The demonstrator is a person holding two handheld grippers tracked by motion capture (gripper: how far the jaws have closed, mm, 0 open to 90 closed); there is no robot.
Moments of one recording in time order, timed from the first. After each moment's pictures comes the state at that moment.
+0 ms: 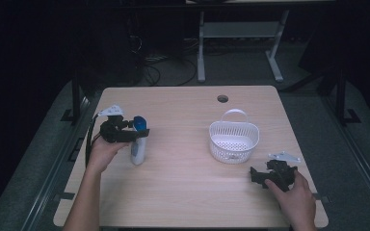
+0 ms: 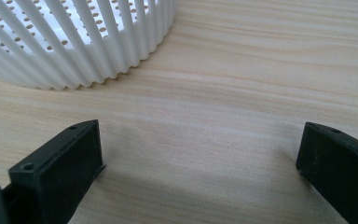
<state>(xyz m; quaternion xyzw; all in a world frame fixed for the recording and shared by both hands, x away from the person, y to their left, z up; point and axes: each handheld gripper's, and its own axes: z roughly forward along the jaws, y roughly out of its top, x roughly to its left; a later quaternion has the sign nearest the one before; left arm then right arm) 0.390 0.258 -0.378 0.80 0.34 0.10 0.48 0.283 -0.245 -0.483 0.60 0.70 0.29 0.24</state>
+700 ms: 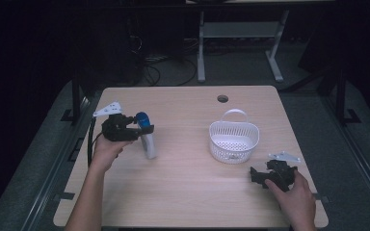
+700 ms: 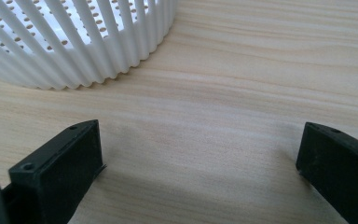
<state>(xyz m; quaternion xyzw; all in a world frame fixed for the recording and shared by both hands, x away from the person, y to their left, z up) 0.385 0.248 -0.366 0.77 0.29 0.08 0.56 0.283 -0.245 -0.483 0.60 0.70 0.29 0.24</state>
